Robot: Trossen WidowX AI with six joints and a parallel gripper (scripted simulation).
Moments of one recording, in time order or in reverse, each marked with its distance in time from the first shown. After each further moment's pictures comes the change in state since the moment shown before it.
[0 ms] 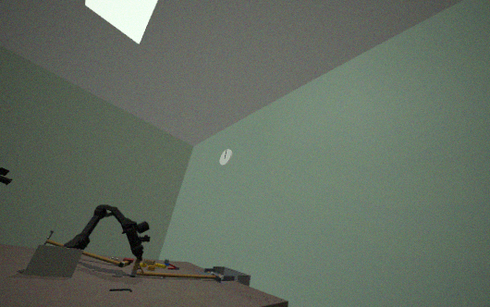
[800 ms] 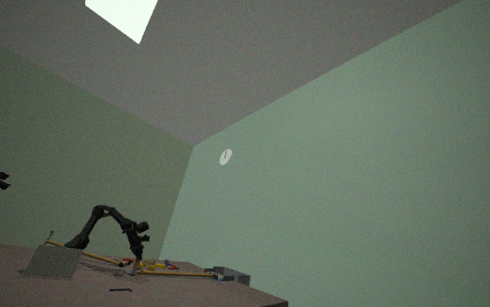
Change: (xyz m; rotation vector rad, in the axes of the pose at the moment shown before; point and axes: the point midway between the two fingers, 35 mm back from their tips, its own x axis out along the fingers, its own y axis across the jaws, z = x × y) arm 0.000 0.030 0.001 -0.038 0.003 0.028
